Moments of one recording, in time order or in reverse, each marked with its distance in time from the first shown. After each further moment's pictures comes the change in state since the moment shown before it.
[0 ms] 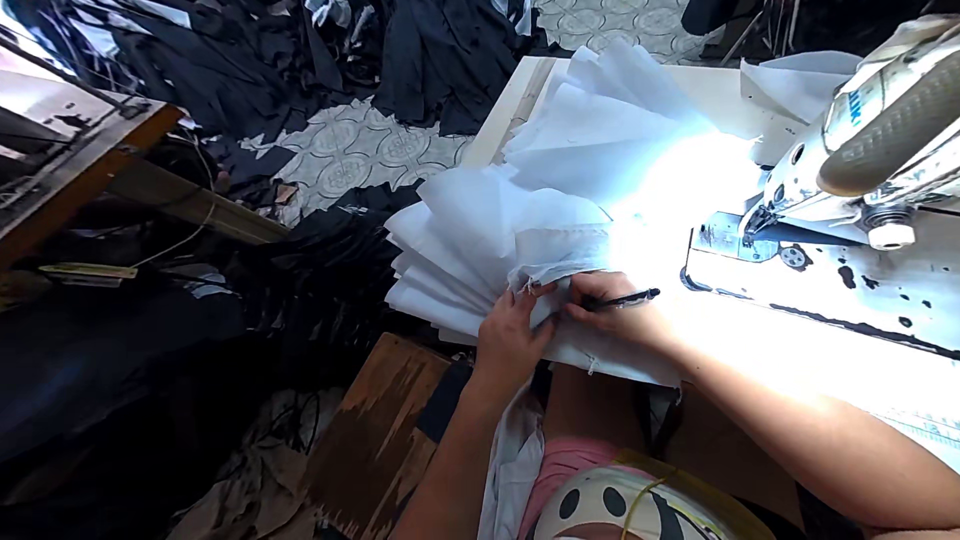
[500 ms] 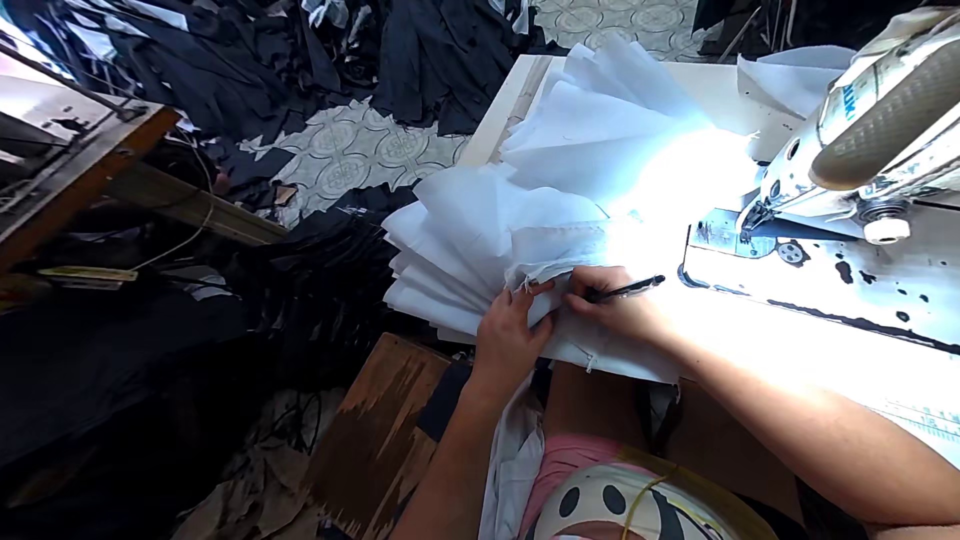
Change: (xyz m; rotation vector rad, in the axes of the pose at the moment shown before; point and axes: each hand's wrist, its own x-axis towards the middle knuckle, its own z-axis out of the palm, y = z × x) left_hand 0.000 0.000 0.002 -0.004 0.016 0.000; right_hand 0.001 0.000 -0.002 0.038 0.028 0.057
